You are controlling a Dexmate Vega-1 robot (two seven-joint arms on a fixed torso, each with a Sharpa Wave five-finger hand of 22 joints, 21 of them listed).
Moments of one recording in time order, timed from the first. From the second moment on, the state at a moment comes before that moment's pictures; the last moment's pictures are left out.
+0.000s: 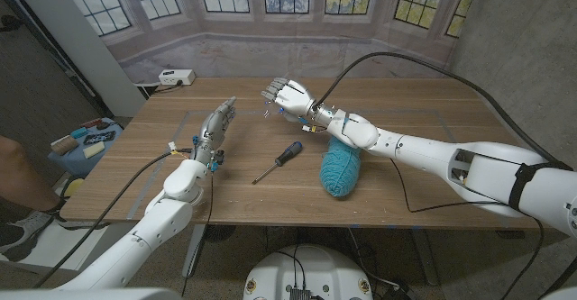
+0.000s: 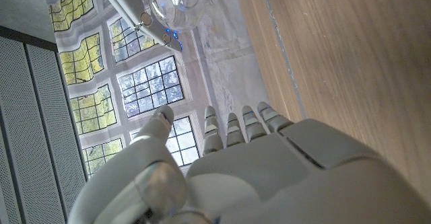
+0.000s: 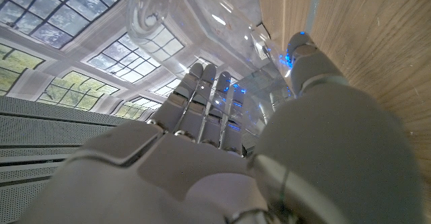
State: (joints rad) left arm 1.07 0.58 0.31 -1.50 -0.58 -0.40 0.09; left_hand 0.39 0.16 0.60 -0.09 0.18 0.26 -0.04 0.19 0.19 0.07 0.00 0.20 0.18 0.09 0.04 0.17 0.16 0.06 0.06 0.20 0.17; right arm -0.17 -0.42 -1.34 -1.08 -1.26 -0.12 -0.73; right_hand 0.97 -0.15 0.56 -0.22 0.21 0.47 -0.02 0.34 0.24 0.47 -0.02 0.63 0.46 0.56 -0.05 0.26 0.40 0.52 -0.03 0.21 0.17
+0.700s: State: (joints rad) left arm 1.10 0.58 0.30 -1.53 -0.57 -0.40 0.11; left_hand 0.39 0.16 0.60 -0.09 0.18 0.26 -0.04 0.19 0.19 0.07 0.00 0.20 0.18 0.09 0.04 0.17 0.17 0.06 0.06 0.20 0.17; right arm -0.18 -0.42 -1.34 -1.10 -1.28 -0.12 -0.73; right_hand 0.97 -0.15 0.59 -0.20 0.20 0.47 -0.02 0.34 0.25 0.47 -0.01 0.63 0.45 0.57 -0.06 0.26 0.41 0.52 -0.03 0.21 0.17
